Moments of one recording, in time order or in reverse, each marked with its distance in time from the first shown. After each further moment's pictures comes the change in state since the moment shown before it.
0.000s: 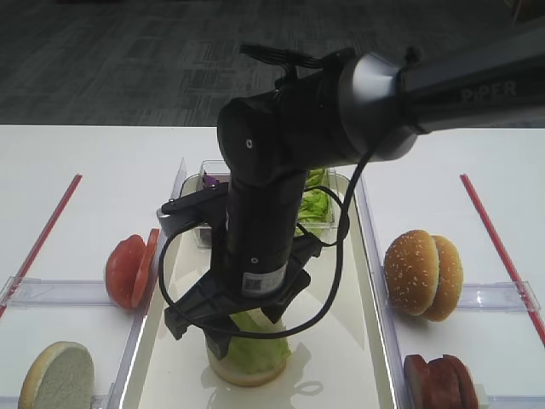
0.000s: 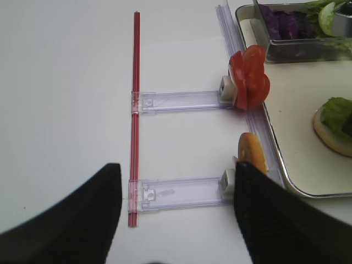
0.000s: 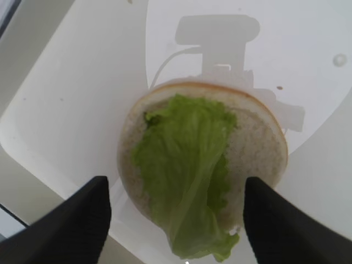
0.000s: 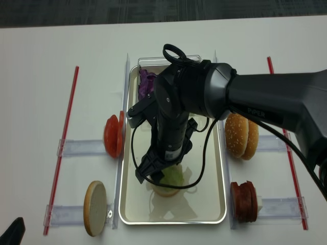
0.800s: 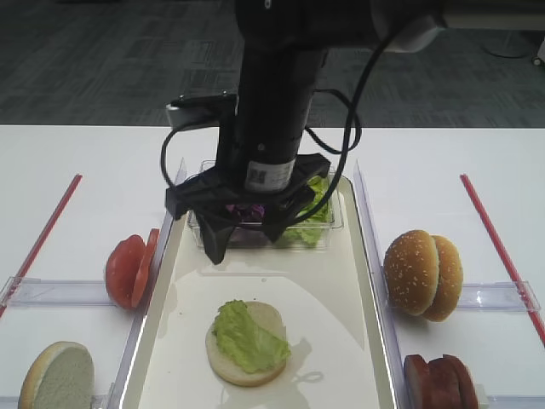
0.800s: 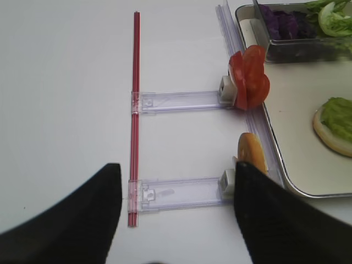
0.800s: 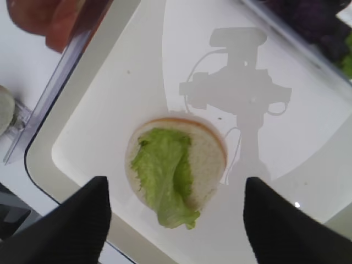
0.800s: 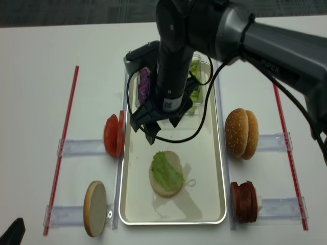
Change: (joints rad) left arm 0.000 0.000 0.000 0.000 0.000 0.000; right arm -0.120 0.002 -0.296 0.045 0.276 -0.009
